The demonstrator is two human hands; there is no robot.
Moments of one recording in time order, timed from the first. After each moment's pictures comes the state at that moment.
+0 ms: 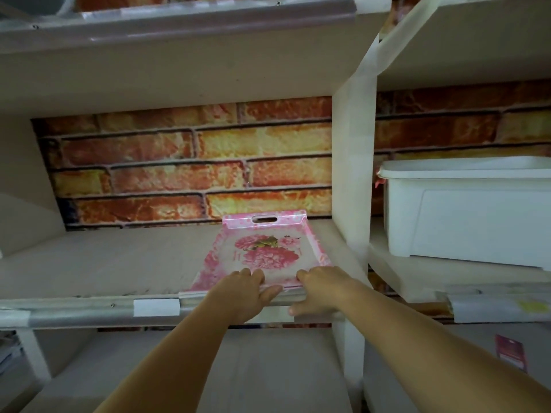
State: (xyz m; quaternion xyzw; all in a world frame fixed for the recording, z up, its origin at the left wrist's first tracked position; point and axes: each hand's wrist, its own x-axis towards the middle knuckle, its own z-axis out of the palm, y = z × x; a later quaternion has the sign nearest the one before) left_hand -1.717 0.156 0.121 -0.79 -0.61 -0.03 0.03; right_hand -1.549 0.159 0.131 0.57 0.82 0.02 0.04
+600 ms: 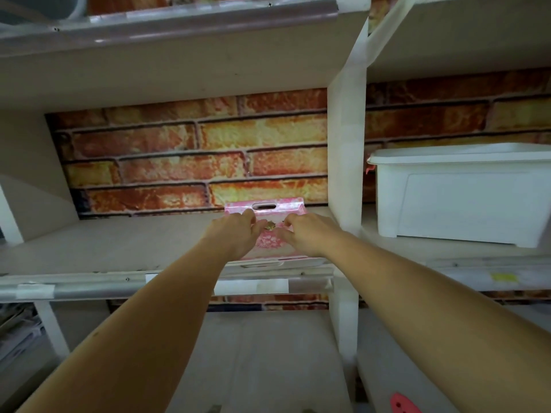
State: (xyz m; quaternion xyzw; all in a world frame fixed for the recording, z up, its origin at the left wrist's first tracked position) left_hand -1.711 0.132 0.177 -0.76 -0.63 -0.14 0.11; right_hand -1.553 0.127 0.178 0.58 0.81 0.02 -0.13
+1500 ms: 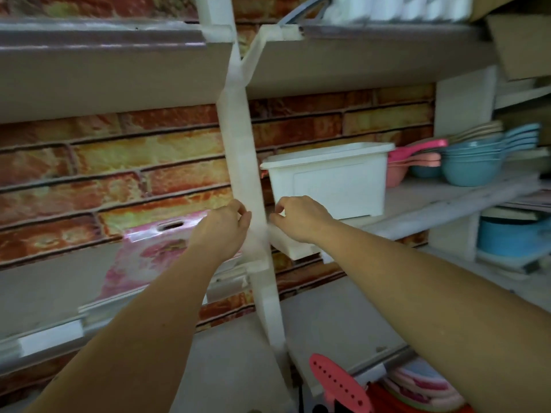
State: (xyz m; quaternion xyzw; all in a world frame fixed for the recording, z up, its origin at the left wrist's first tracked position) left_hand -1.595 0.090 0.190 -0.83 -0.47 -0.29 0.04; right_hand -1.453 0.038 0.193 0.72 0.64 0.02 -0.26
